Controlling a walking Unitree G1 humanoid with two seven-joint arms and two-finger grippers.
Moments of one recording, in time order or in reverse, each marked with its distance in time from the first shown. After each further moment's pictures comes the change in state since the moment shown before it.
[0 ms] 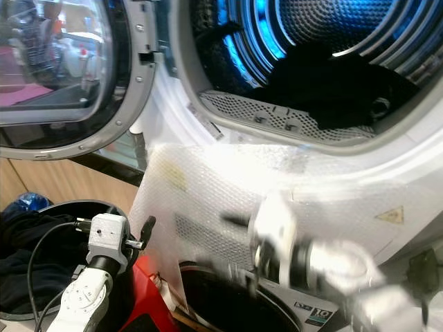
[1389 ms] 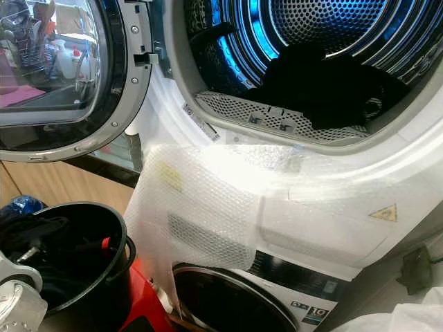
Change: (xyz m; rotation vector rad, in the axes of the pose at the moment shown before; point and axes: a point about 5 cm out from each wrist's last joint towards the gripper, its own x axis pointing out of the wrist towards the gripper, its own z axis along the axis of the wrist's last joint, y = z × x) left arm -0.049 0.097 -0.002 -0.478 0.381 0.812; right arm 0.006 0.039 -0.264 0.874 0.554 -0.965
